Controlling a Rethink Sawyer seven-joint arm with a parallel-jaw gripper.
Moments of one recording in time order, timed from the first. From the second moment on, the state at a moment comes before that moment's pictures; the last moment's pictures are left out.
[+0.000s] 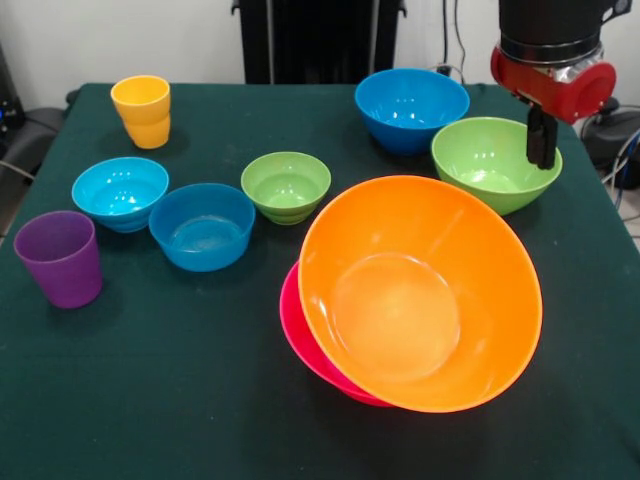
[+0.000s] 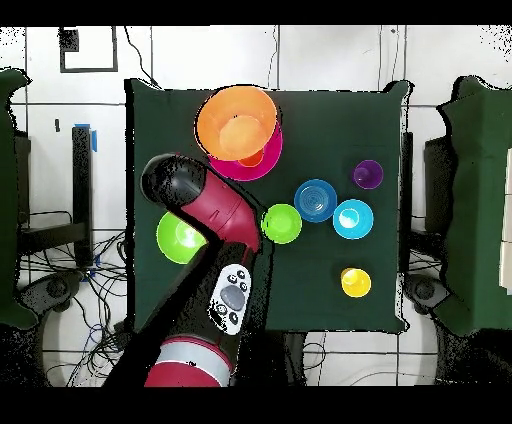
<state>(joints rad) 0.20 -0.51 -0.29 1.62 0.85 0.58 2.24</state>
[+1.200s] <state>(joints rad) 0.33 -0.54 -0.39 1.70 0.80 0.44 2.24</state>
